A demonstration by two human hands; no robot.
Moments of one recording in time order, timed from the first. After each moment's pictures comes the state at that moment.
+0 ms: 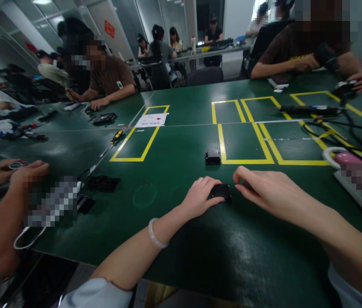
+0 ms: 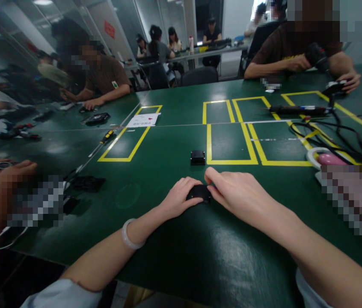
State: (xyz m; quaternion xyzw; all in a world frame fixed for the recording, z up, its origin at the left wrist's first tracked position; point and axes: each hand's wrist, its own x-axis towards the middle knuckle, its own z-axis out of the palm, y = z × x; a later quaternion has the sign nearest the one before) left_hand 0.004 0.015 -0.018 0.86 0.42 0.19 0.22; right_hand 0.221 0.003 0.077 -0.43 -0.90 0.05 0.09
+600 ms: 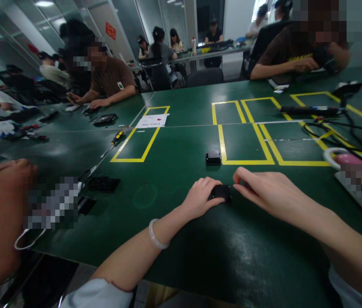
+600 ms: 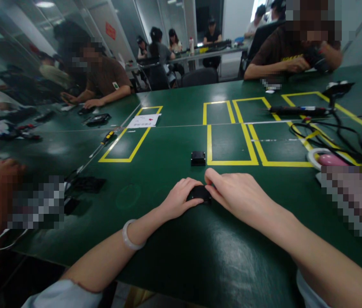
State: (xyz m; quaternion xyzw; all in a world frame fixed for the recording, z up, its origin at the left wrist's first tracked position) left_hand 0.004 0.016 -0.020 0.86 0.42 0.19 0.22; right_hand 0.218 0.003 0.075 -0.44 -0.89 0.04 0.10
